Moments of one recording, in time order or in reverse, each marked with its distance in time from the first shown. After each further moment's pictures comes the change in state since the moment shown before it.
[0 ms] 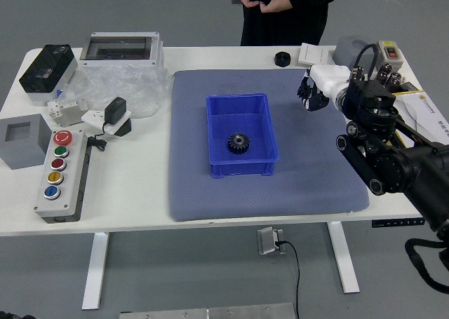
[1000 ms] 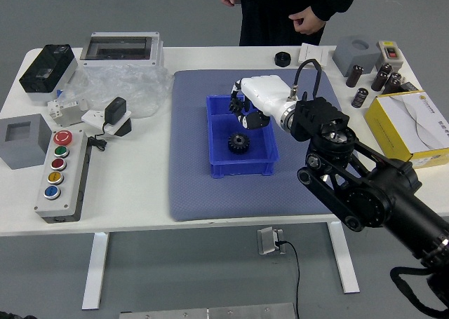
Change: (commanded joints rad) left arm 0.000 -0.007 -0.006 0.000 0.001 0.000 0.001; right arm -0.089 0.058 -0.118 0.284 0.034 0.033 -0.012
